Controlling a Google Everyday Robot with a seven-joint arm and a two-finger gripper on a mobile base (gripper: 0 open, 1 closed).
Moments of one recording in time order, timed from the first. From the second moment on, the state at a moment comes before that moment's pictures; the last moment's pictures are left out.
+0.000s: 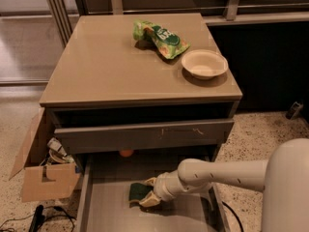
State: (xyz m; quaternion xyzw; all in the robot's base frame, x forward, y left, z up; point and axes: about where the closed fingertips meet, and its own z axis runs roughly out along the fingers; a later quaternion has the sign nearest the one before) arm 0.479 0.034 0.381 -0.59 0.71 0.28 0.27
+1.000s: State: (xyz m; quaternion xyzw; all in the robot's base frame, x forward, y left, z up) arm 0.466 -0.009 0.541 -0.62 0.68 0.24 0.32
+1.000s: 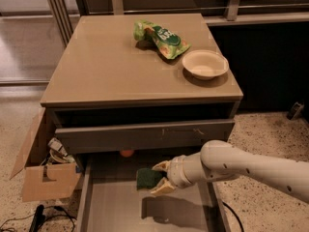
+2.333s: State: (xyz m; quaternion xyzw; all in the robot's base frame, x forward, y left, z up) arm 0.460 0.018 0.715 -0.70 0.61 0.14 0.34
